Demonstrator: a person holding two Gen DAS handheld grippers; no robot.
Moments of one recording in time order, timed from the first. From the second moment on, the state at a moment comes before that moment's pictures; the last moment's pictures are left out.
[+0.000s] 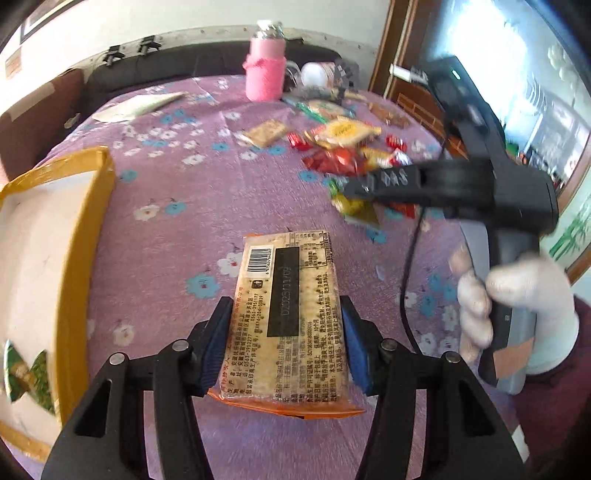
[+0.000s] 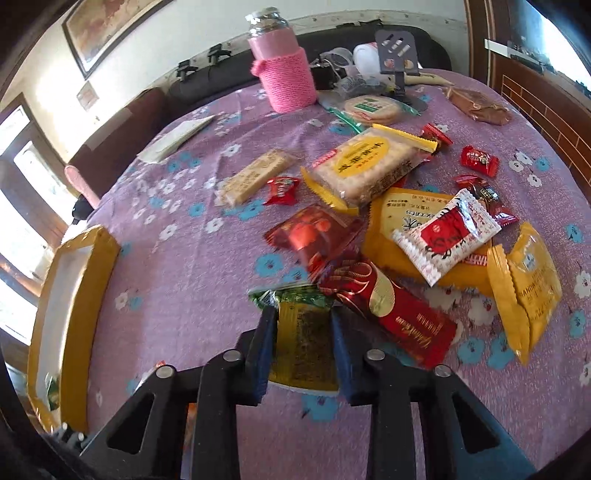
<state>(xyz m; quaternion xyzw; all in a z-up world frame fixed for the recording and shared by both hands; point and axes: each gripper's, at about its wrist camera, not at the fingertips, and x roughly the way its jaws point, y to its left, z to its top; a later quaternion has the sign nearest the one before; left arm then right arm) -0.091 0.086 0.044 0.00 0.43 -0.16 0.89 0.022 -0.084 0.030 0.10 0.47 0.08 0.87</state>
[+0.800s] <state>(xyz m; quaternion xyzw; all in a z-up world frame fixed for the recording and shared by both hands) -0.131 0.231 0.092 -0.09 0.36 -0.04 0.93 -0.043 -0.013 0.107 0.10 0.41 0.24 0.87</state>
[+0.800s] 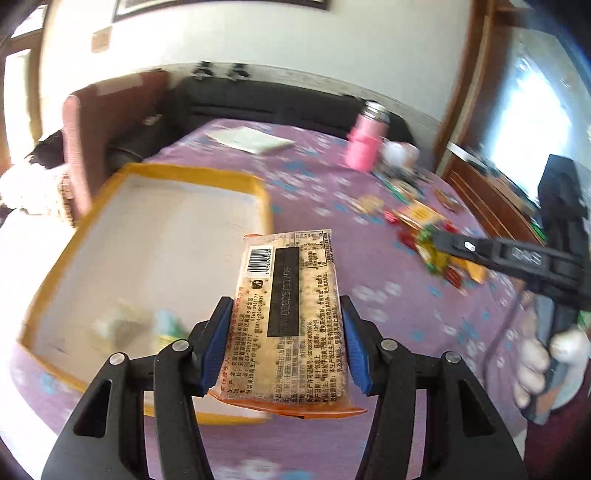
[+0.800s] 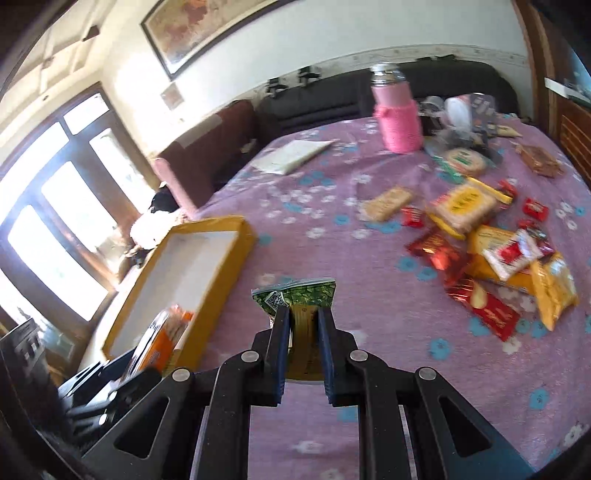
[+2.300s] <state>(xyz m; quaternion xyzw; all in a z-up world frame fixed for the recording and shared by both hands) -0.143 0.305 0.108 -0.07 0.35 0.13 0.92 -0.046 0.149 0.095 0.08 0.43 0.35 0.83</state>
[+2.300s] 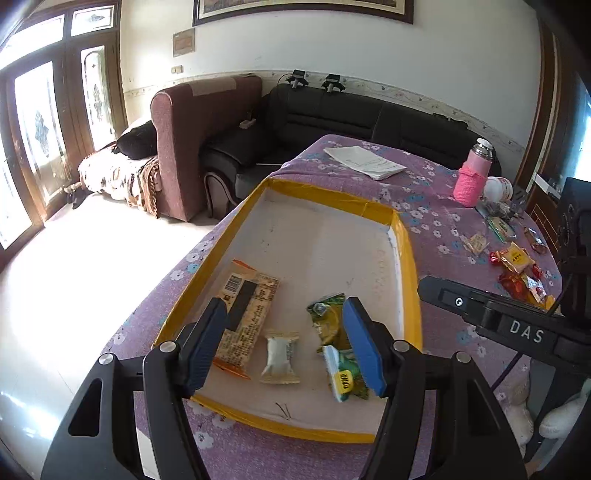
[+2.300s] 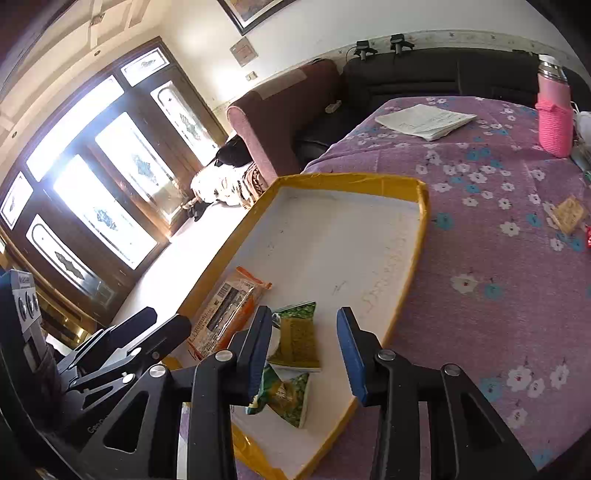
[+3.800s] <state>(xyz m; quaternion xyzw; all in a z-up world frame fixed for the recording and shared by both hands) -0.122 0.153 0.072 -0.10 0.42 -0.07 0.90 0.034 -0.063 0.037 0.17 0.51 0.32 0.78</state>
